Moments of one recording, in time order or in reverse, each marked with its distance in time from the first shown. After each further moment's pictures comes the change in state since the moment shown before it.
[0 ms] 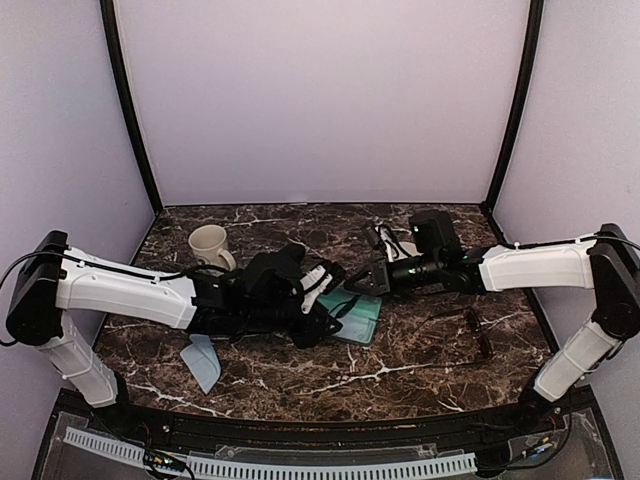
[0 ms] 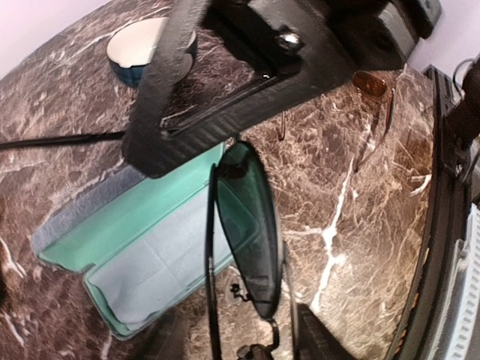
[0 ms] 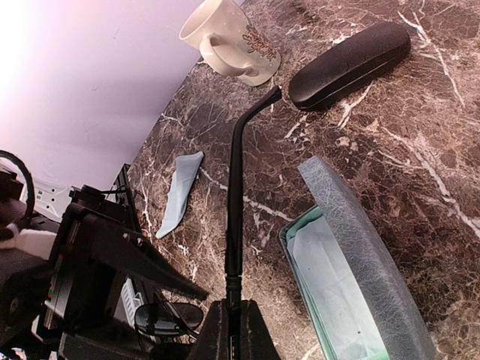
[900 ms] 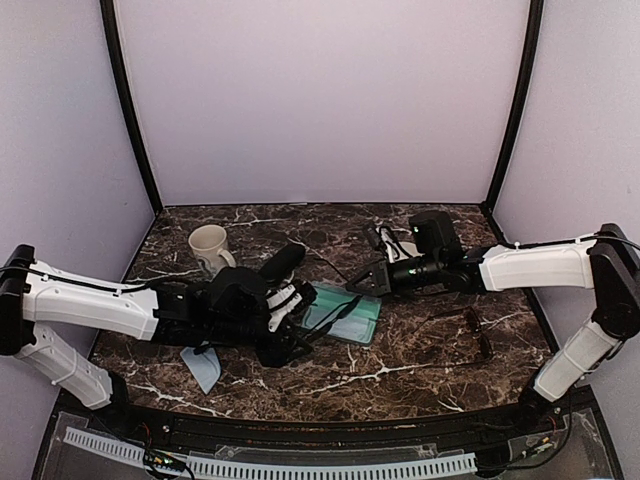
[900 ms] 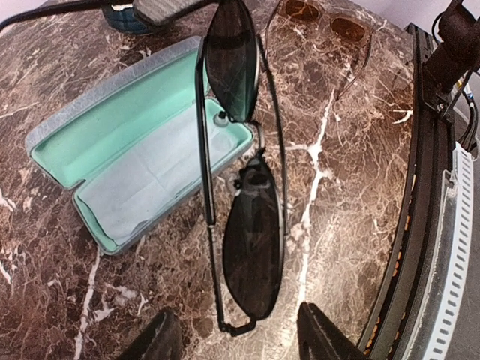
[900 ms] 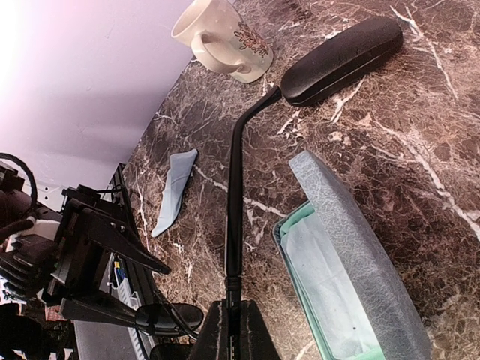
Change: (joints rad) left arm 0.001 -0.203 -0.200 -0.078 0.077 0.021; right arm -0.006 0.000 0.000 -0.020 0.008 -0.005
